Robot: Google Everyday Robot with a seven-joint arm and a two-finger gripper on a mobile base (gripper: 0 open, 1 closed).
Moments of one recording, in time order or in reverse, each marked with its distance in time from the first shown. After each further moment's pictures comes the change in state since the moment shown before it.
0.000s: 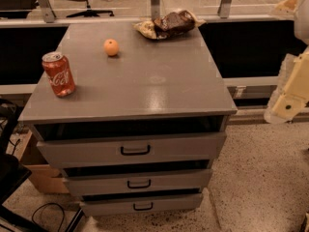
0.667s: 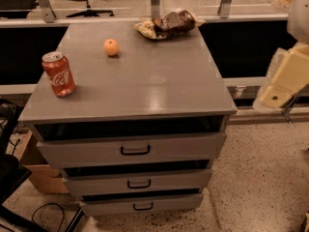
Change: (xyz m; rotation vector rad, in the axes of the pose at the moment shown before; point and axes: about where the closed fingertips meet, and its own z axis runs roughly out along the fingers) arm -0.001 -0.019 0.009 0.074 -0.003 0.049
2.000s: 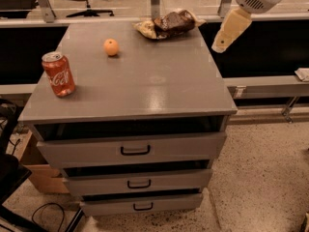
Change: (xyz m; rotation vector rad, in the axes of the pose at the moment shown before) arm -0.033 -0.161 0.100 0.284 -0.005 0.143
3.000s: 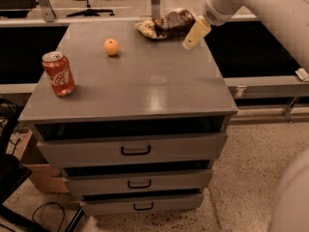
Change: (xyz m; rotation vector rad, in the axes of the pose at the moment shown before) arm -0.029 -0.021 0.151 -0.030 -0.029 0.238
